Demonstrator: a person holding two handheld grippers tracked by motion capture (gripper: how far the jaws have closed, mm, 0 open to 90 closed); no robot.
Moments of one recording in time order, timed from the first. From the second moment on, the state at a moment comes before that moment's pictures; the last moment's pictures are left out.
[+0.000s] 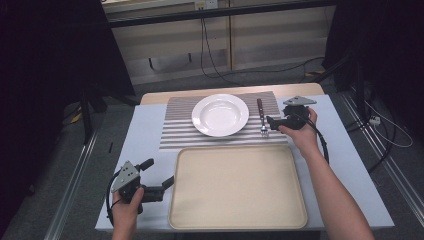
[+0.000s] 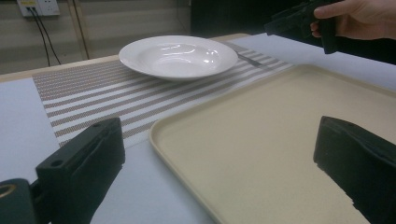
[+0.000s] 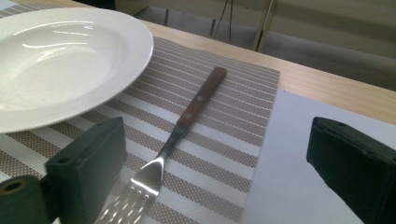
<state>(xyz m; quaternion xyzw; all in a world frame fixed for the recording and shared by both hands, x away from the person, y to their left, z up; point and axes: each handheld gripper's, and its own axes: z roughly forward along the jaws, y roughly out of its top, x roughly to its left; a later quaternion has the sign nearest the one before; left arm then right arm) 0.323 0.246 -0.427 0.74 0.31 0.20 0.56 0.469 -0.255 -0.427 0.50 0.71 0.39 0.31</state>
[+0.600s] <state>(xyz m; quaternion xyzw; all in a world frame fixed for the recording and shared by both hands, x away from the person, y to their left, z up) 0.321 0.243 -0.427 0.74 0.31 0.20 0.56 0.510 -0.229 -0.442 0.50 0.75 0.36 0.25</state>
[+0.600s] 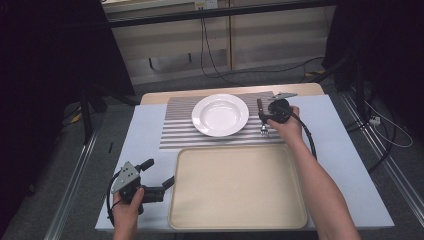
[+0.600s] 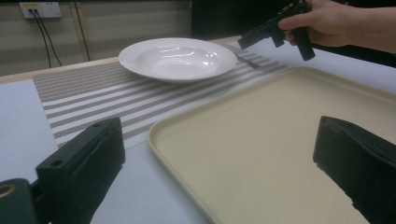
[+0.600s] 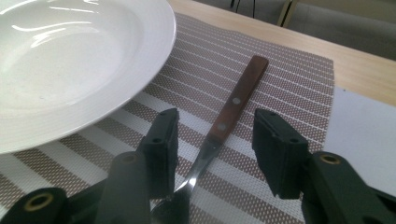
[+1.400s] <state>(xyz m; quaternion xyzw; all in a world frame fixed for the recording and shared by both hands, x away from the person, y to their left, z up) 0.323 0.247 -0.429 0.74 0.32 0.19 0.56 0.528 -0.235 -0.459 0.53 0.76 0.32 0.19</state>
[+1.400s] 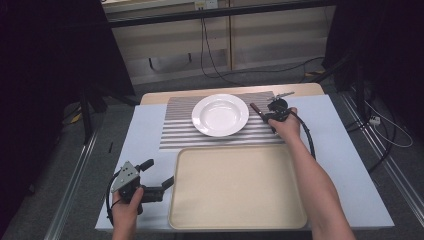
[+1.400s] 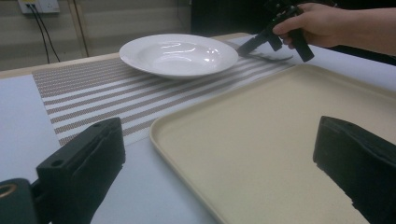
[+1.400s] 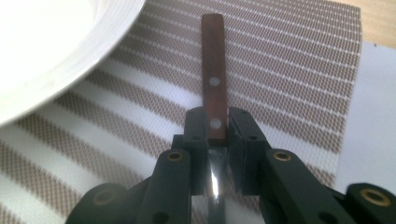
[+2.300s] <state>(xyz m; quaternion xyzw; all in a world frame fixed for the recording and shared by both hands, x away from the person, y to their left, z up) 0.323 0.246 -0.429 0.74 0.32 0.19 0.56 0.451 -0.272 -0.452 0.48 0.80 0.31 0.17</state>
